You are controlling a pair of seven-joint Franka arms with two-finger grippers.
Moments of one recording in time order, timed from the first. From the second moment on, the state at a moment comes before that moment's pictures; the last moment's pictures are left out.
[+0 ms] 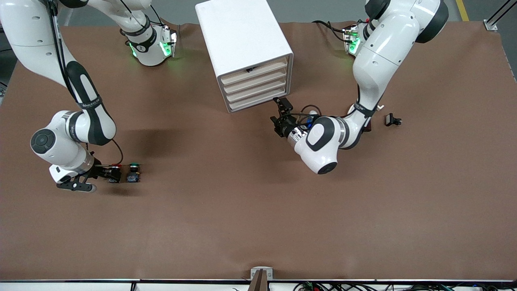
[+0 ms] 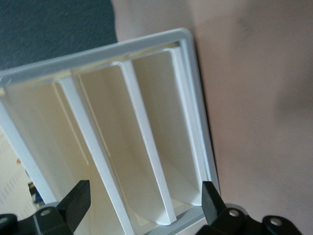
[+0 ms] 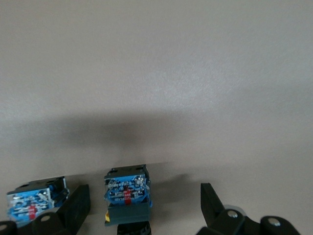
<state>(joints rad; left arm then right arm) -0.37 0.84 -0.23 -1.52 -0.84 1.57 -2.05 -0.08 0.55 -0.06 -1.98 0.00 2.61 -0.02</state>
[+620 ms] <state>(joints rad) -0.44 0.86 -0.23 -1.52 -0.94 1.51 -2.28 -0.08 0.58 -0.05 -1.98 0.00 2.61 -0.02</state>
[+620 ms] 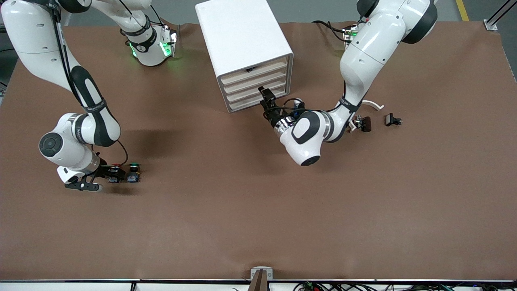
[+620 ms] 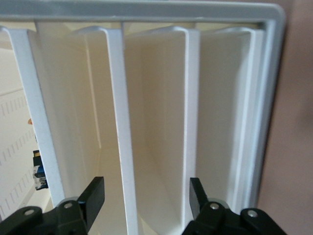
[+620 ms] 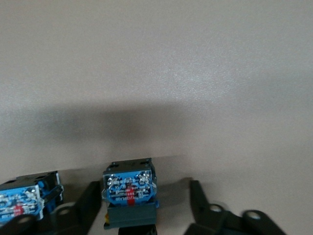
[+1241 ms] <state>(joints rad) -0.49 0.90 -0.23 -1.52 -0.97 1.43 -2.26 -0.08 0.56 -0.05 -1.90 0.02 2.41 -0.02</state>
